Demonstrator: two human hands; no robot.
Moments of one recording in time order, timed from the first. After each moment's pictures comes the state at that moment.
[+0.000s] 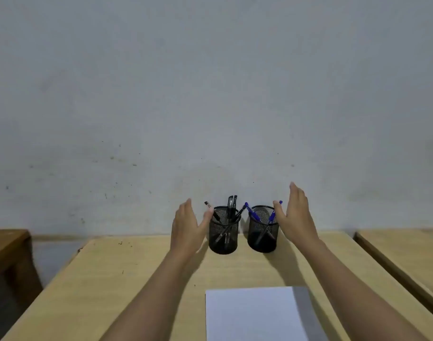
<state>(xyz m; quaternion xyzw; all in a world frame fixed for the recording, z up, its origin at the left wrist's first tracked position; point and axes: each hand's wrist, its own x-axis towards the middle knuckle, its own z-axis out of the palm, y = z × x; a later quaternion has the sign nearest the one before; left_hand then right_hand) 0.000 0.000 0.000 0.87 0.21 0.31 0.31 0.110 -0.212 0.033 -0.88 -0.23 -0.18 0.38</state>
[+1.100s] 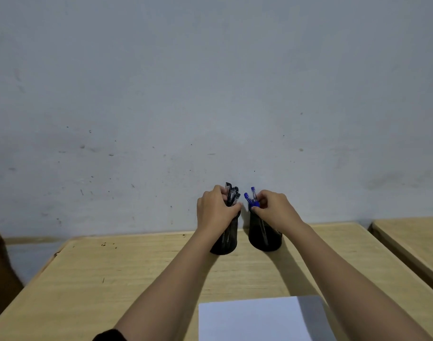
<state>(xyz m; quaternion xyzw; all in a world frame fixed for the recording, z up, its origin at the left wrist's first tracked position) 0.090 -0.023 0.001 0.88 0.19 0.30 0.33 0.162 -0.163 0.010 -0.90 -0.27 -0.03 0.35</state>
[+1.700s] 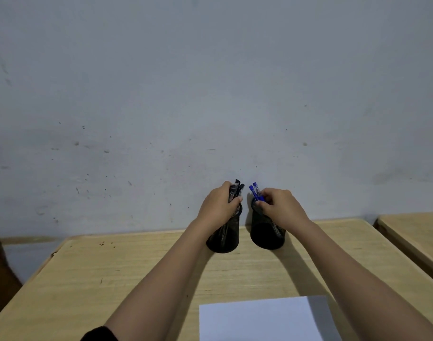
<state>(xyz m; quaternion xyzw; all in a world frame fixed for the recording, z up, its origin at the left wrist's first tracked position) 0.097 -0.015 0.009 0.93 0.09 0.19 0.30 0.168 -0.169 0.006 -0.90 -0.29 -0.05 0.31</state>
